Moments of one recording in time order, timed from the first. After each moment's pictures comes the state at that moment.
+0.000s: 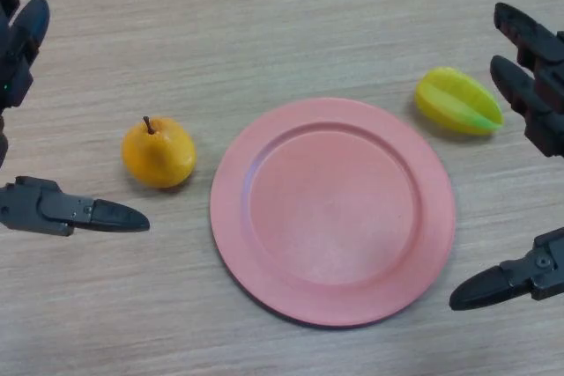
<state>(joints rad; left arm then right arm) -0.05 0.33 0.33 -0.64 -0.23 0.34 -0.22 -0.03 -0.26 -0.14 -0.98 0.05 0.72 0.34</state>
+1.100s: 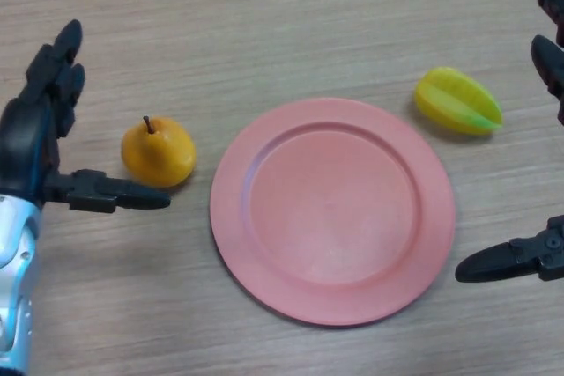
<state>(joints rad) -0.31 0.33 0.14 0.25 -0.07 -0.06 -0.13 -0.04 -0.26 -0.13 -1.00 -0.03 0.74 0.26</state>
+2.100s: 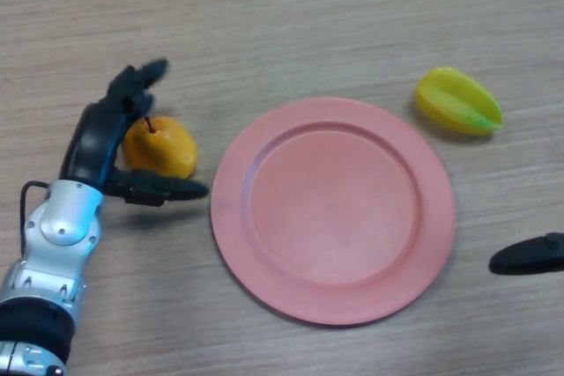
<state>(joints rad) -0.58 0.28 0.02 0.89 0.17 -0.39 -0.01 -0.01 -0.26 -0.26 -0.98 0.01 0.72 0.28</state>
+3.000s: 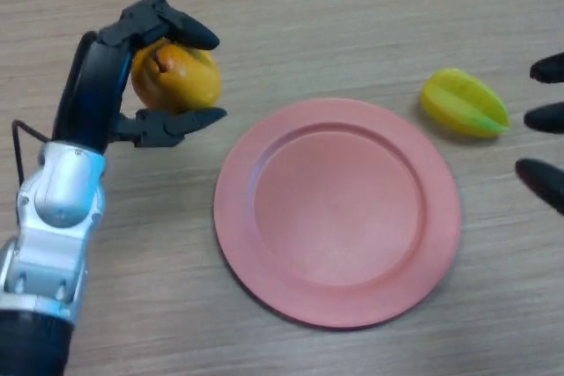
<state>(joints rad) -0.43 0.27 0.02 0.26 0.16 -0.26 -0.01 0.05 -0.41 -0.25 -1.00 0.21 0.71 0.06</state>
